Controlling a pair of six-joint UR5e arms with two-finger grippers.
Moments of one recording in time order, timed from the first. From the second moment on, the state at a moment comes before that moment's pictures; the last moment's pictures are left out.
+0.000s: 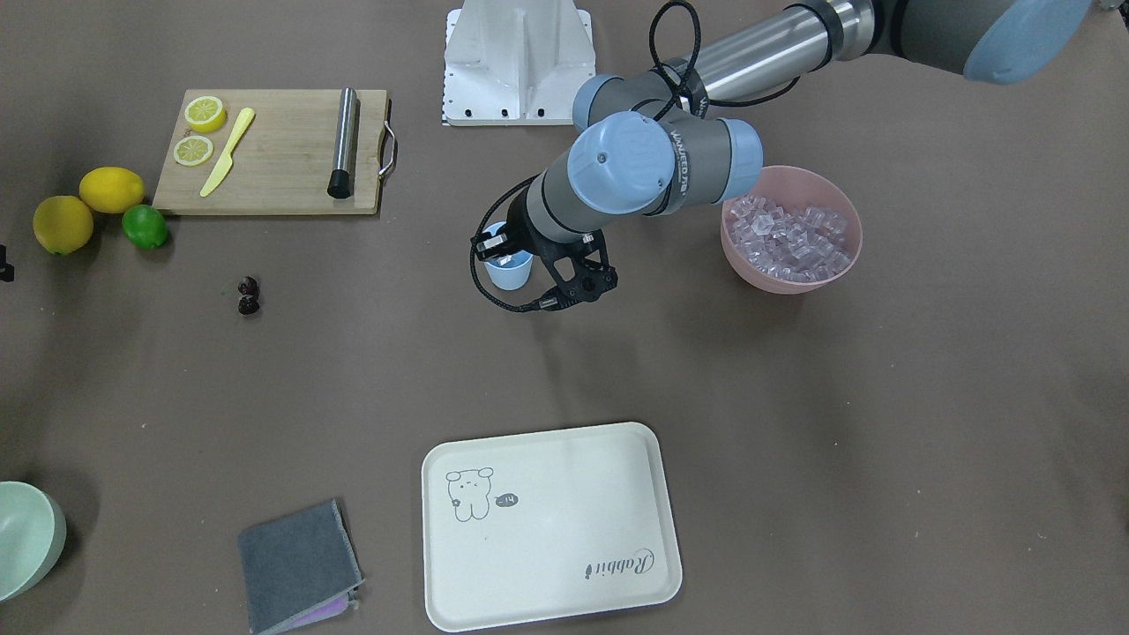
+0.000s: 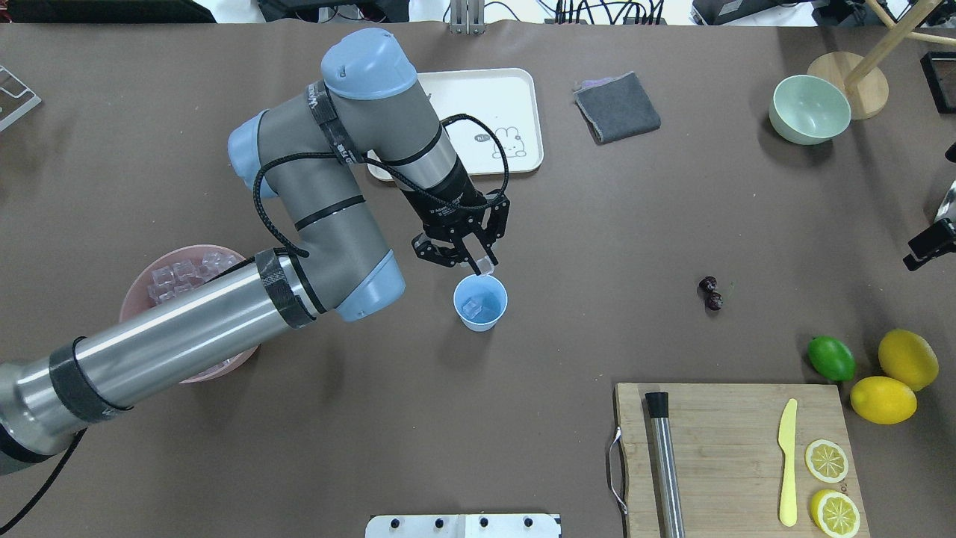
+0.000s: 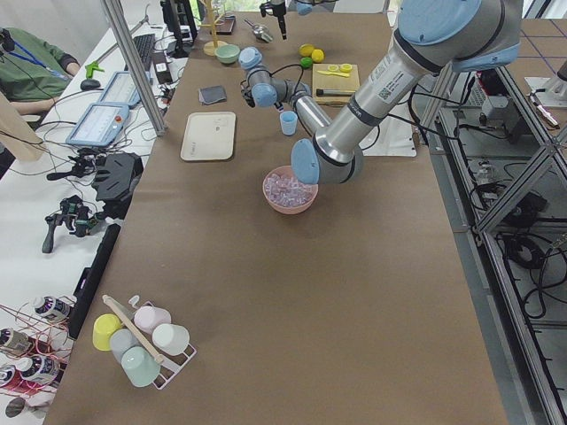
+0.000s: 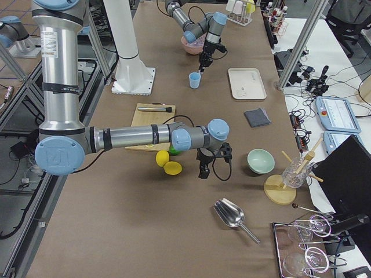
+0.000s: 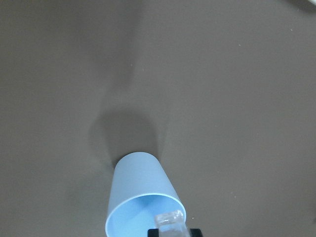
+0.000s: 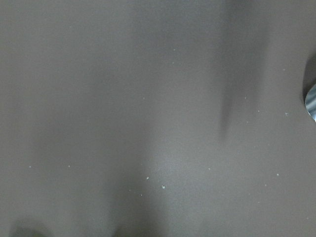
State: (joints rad) left arm -0.65 -2.47 -1.34 -1.91 -2.42 -1.73; right arm 1.23 -1.59 1.66 -1.53 2.34 0.18
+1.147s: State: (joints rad) left arm -0.61 -2.41 -1.41 -1.92 -2.41 -1.73; right arm 1.23 -1.59 1.67 -1.53 2.34 0.18
